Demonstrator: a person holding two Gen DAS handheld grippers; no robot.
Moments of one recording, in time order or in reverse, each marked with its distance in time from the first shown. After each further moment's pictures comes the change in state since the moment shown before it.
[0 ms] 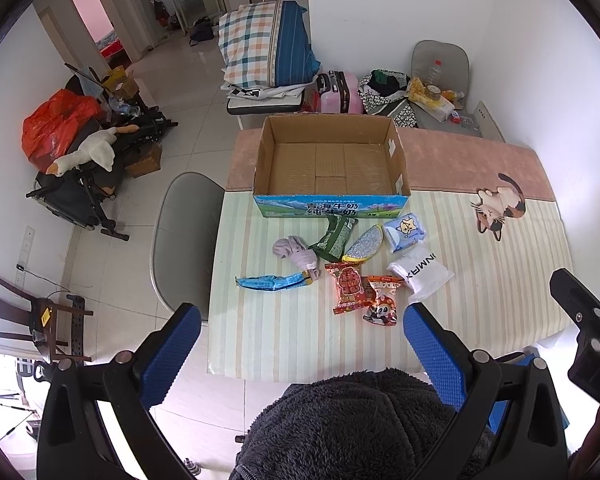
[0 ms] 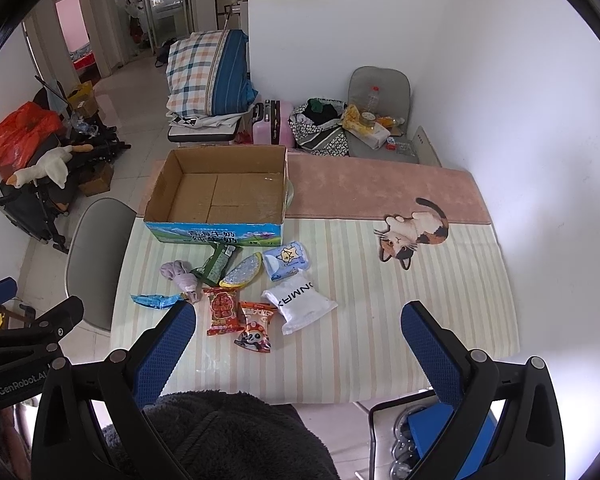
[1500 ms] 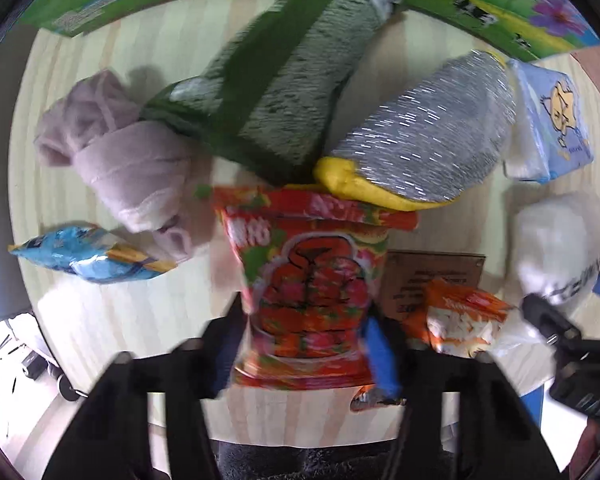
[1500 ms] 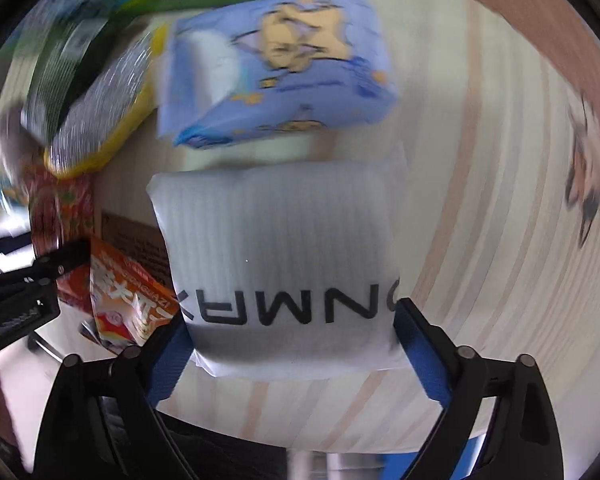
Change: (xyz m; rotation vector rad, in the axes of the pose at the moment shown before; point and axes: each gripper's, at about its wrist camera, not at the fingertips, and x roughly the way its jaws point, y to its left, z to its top) left arm 0.430 -0.075 -0.026 -0.055 0.633 -0.043; right arm 0.496 -0.022 -0.076 -0.197 0.737 0.143
